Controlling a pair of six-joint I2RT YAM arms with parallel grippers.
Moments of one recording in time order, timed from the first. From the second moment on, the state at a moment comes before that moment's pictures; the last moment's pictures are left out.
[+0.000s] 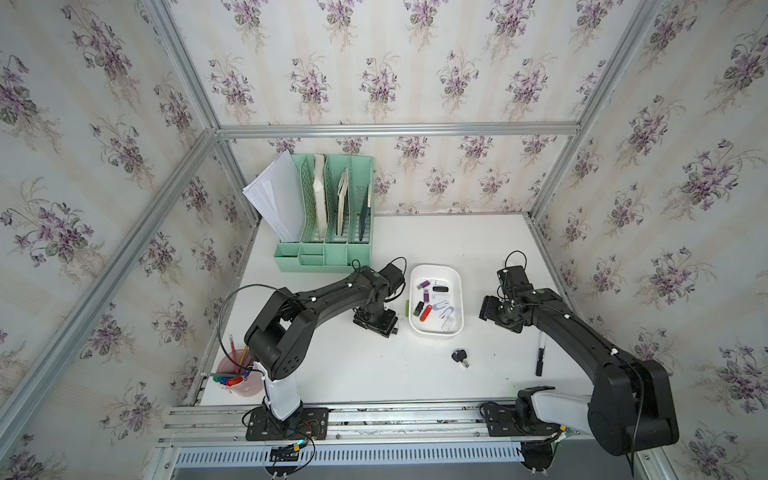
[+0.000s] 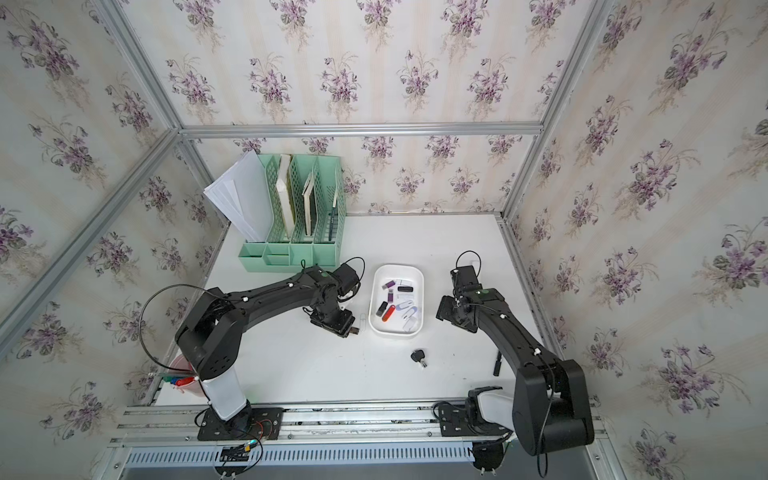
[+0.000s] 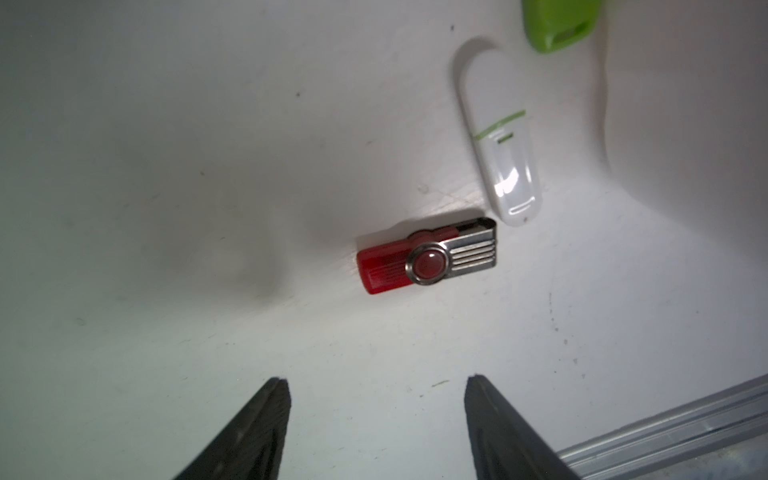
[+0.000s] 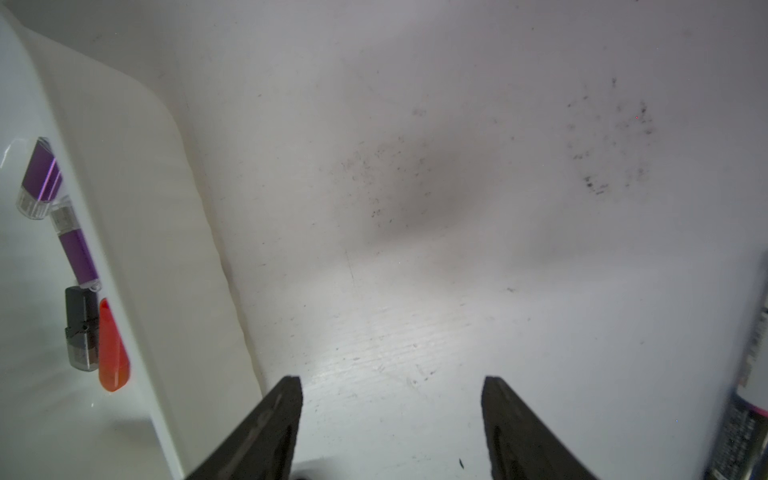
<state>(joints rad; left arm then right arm) -0.71 1.82 1.26 -0.99 0.09 -0.24 0.18 1.26 0.76 -0.74 0.01 0.52</state>
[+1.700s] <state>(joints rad) -0.73 1.94 1.29 -0.82 0.00 -0.08 0.18 1.27 0.76 -0.75 0.00 0.52</state>
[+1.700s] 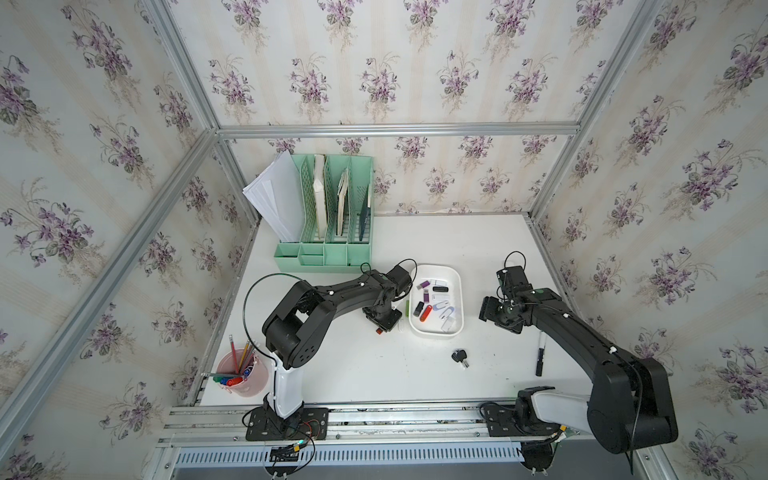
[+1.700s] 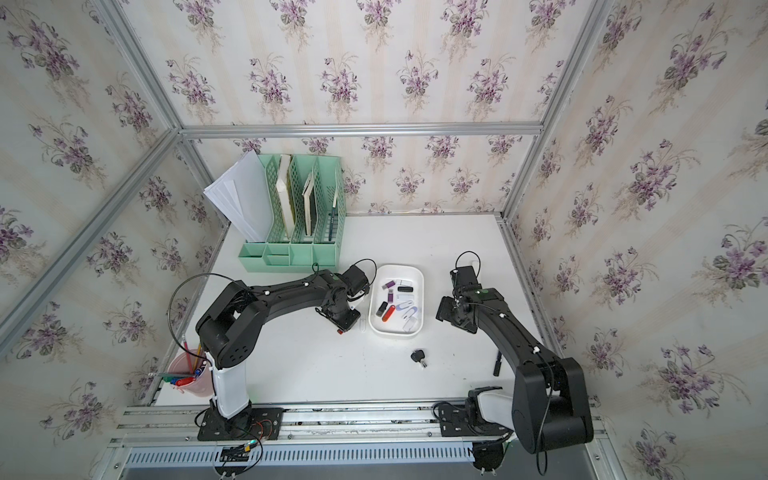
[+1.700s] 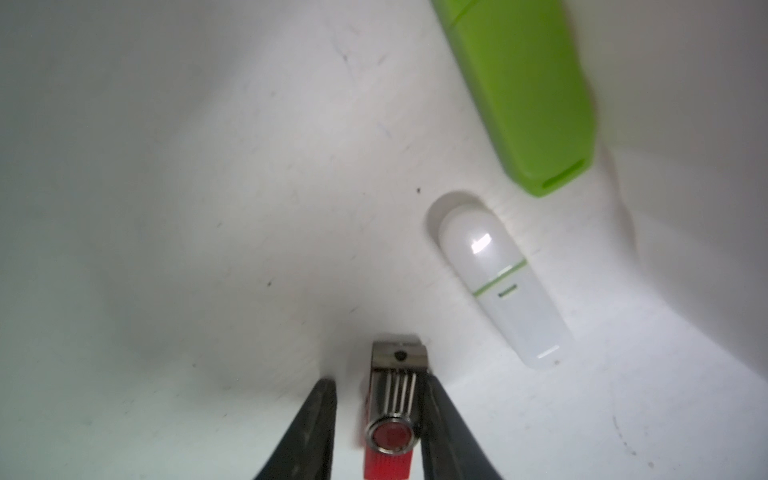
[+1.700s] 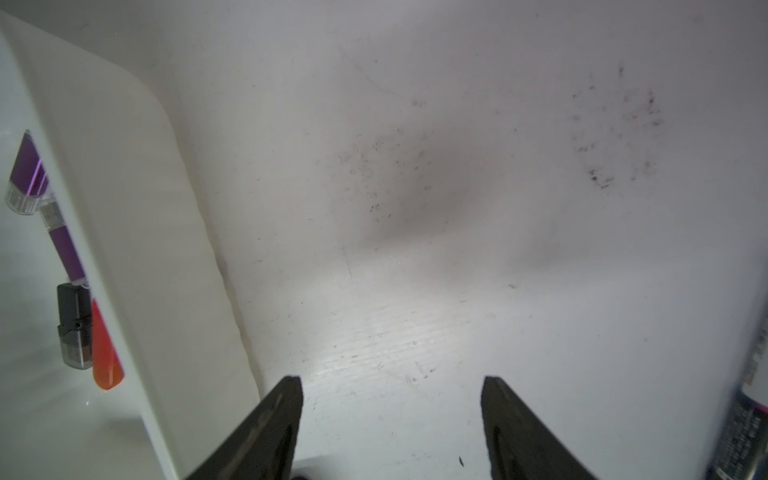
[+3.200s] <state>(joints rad) -0.82 2.22 2.21 -1.26 0.01 -0.15 0.22 1.36 0.81 -0.75 0.00 0.54</state>
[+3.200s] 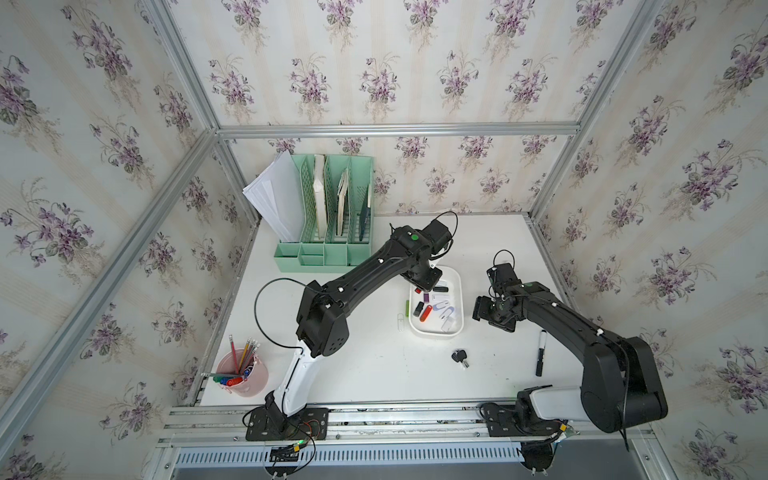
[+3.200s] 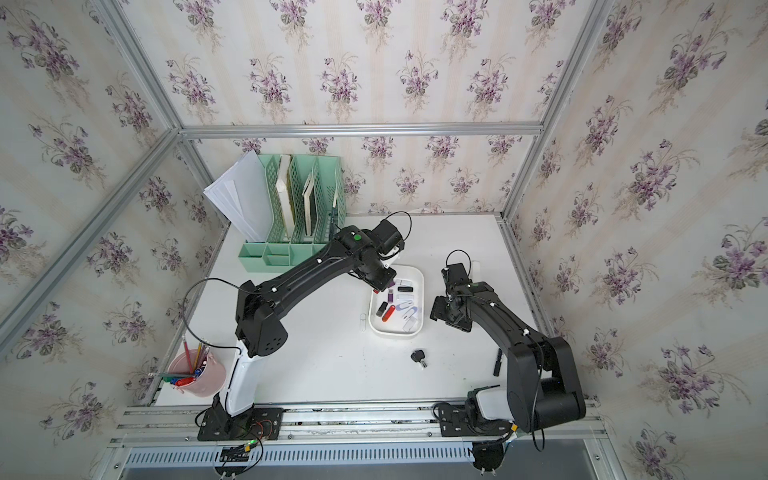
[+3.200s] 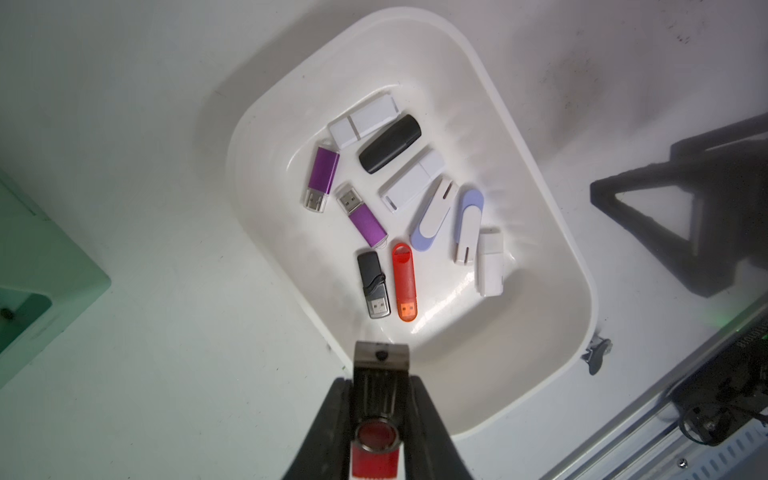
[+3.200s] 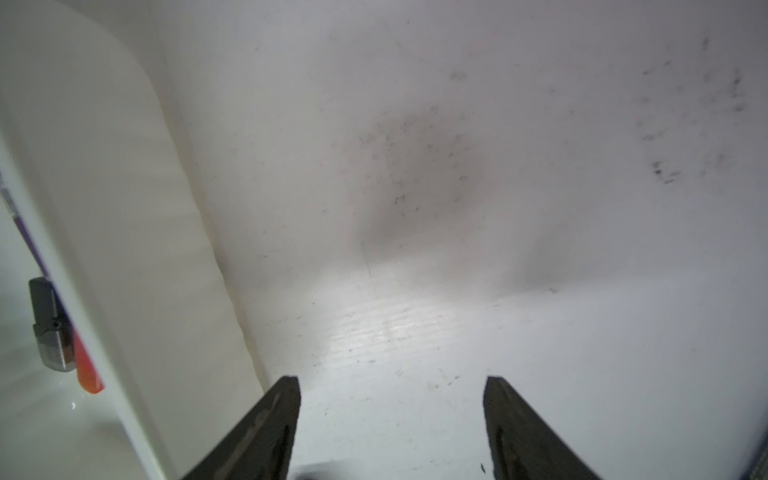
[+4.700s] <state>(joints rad) -0.87 2.55 2.37 -1.29 -0.28 -0.28 0.17 1.35 0.77 -0.72 -0.04 0.52</state>
